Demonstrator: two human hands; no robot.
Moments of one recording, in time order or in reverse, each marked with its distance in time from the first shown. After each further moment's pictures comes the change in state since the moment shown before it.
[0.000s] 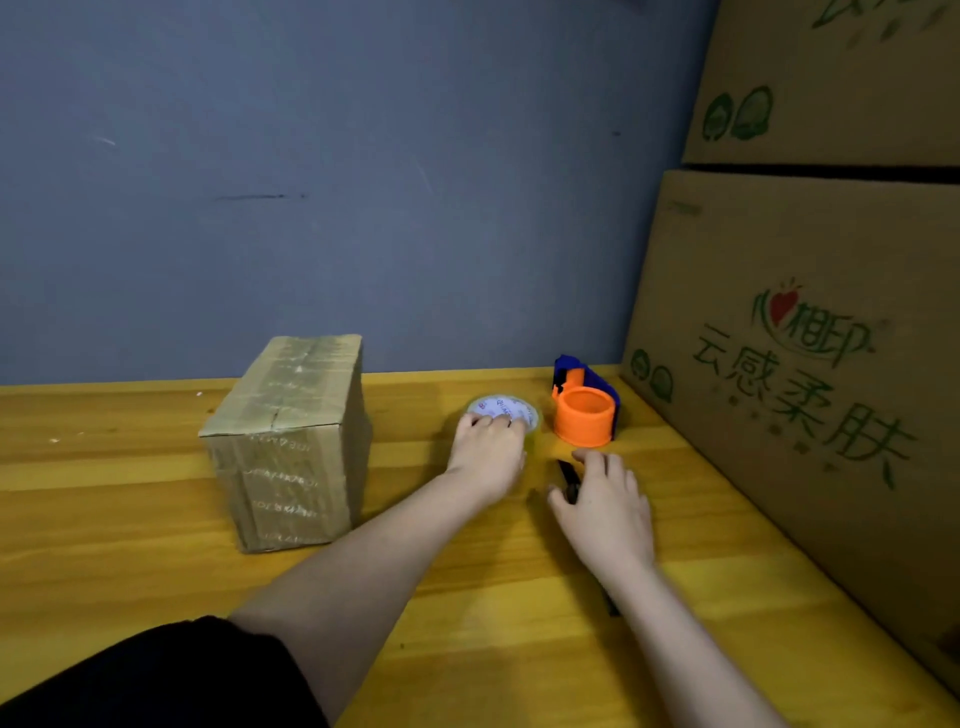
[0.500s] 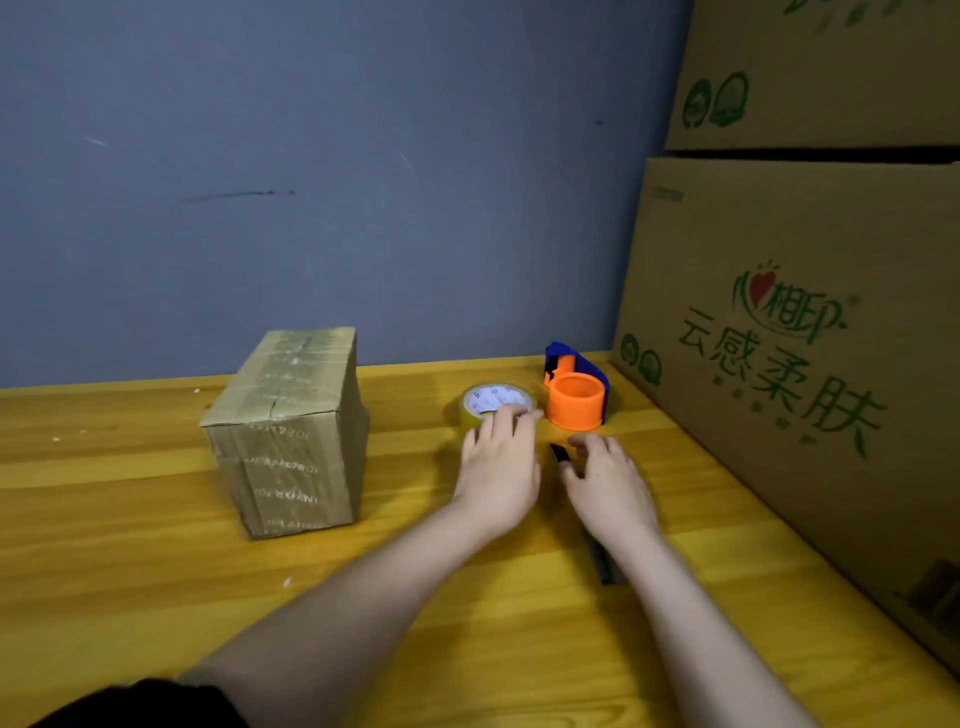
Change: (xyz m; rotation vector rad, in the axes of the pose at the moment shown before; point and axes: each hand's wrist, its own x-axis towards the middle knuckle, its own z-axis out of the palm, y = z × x) left_hand -0.046 0.030 -0.006 -0.322 0.170 -0.020; right_hand -0.001 0.008 -0.015 0.101 -0.054 -0.008
